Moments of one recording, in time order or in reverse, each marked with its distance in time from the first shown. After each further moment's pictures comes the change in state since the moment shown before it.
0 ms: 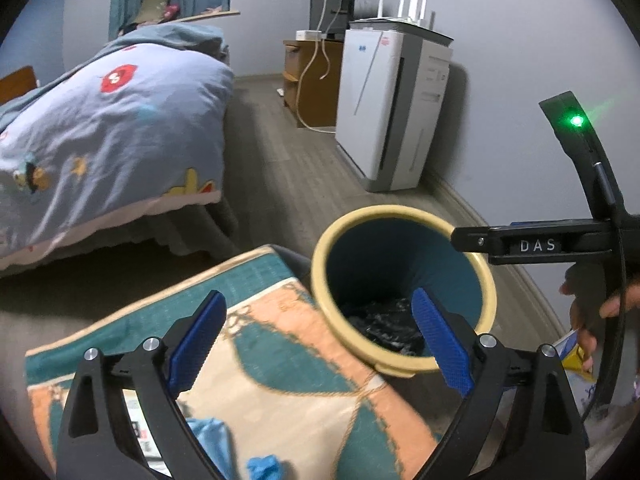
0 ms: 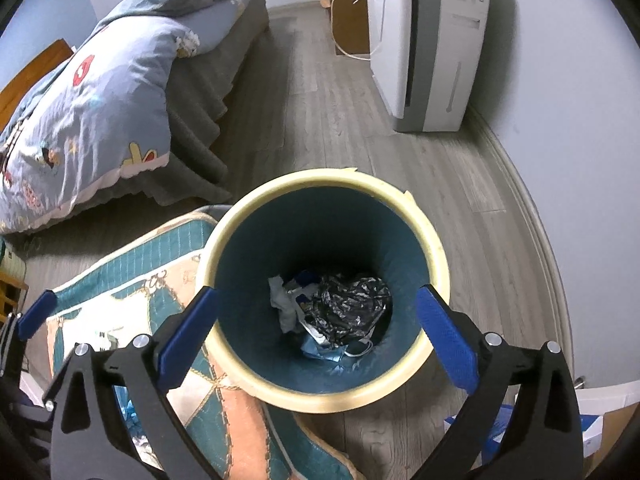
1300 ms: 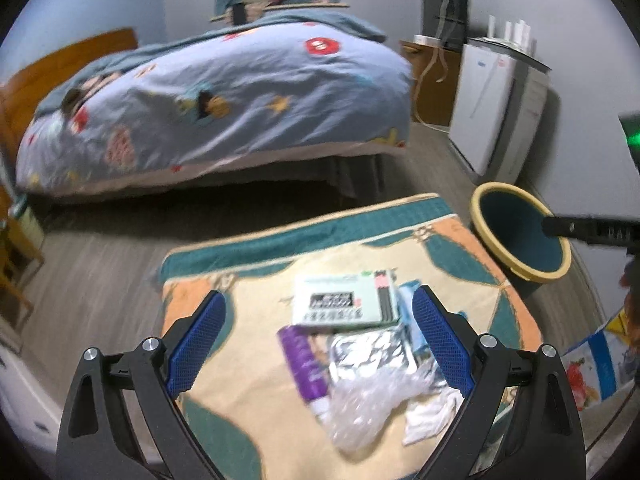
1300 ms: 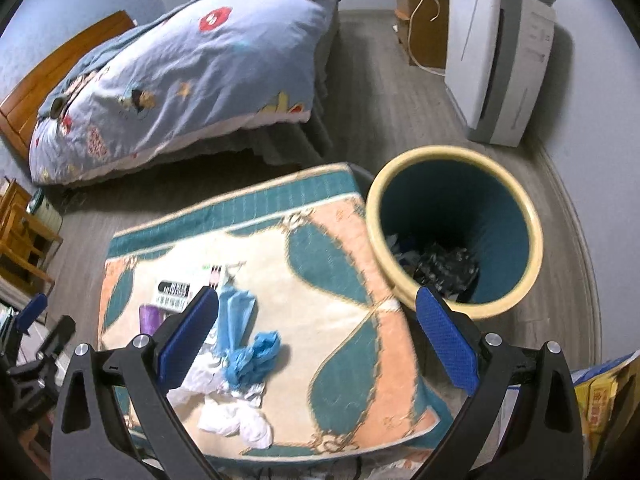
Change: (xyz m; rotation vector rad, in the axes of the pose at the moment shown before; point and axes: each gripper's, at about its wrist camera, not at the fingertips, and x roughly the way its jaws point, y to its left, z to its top) left arm -0.162 0.153 -0.112 -0.210 0.038 0.299; right arm -0.059 0.152 -0.086 -0.141 -0.016 0.117
